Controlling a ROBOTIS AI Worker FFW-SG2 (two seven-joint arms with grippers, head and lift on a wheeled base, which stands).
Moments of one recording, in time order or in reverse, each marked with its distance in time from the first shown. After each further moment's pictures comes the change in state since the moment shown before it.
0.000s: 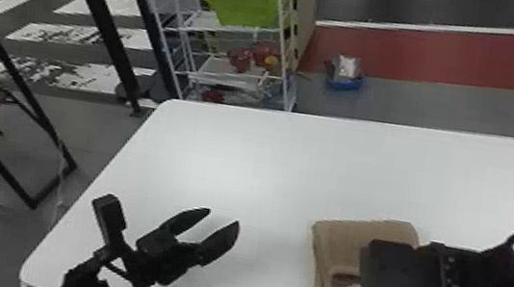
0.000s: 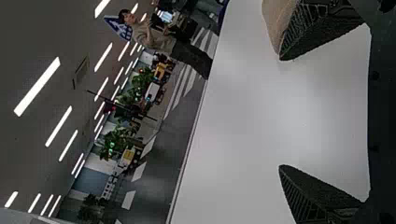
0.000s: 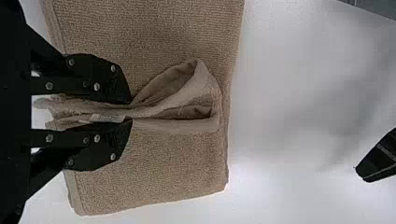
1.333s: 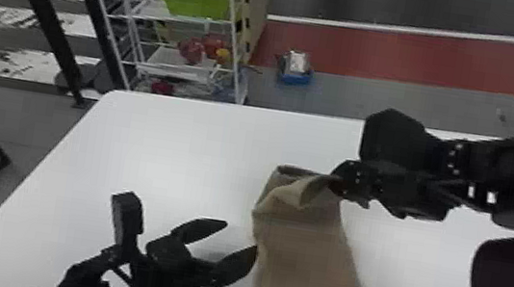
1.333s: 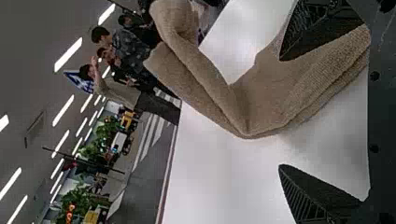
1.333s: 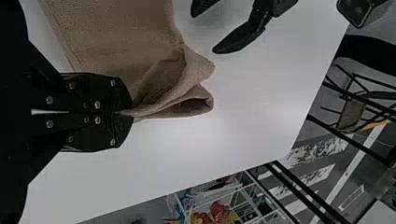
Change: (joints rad) left arm 0.006 0.000 -0.251 -0.061 -0.162 0.045 -0.012; right arm -0.083 0.138 -0.254 -0.065 -0.187 -0.031 0.000
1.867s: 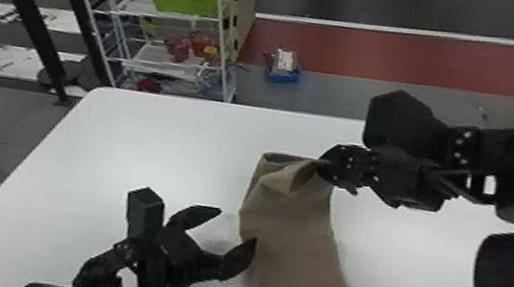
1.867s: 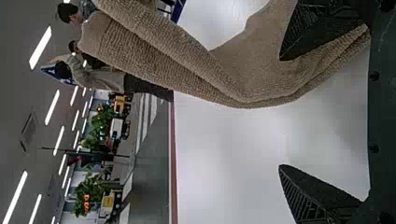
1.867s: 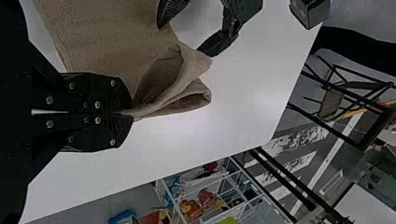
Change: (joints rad) left arm -0.029 0.000 -0.093 0.040 -0.153 -0.113 0.136; right arm 0.014 -0.004 -0.026 -0.078 -0.041 0.020 0.000
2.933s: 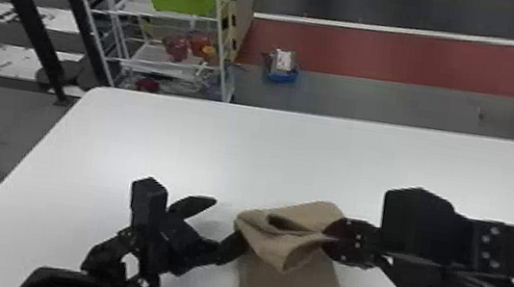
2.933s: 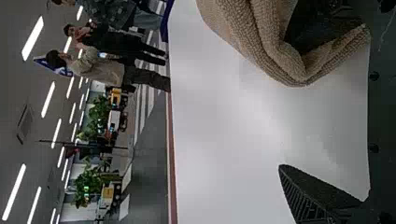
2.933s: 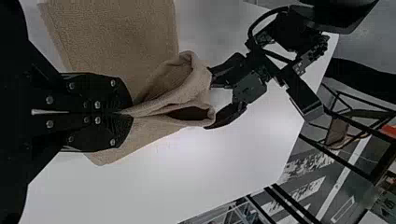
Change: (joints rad) left arm -0.080 0.000 0.020 0.102 -0.024 -0.031 0.018; right arm 0.241 -0.152 0.011 -0.211 -0.036 0.045 0.000
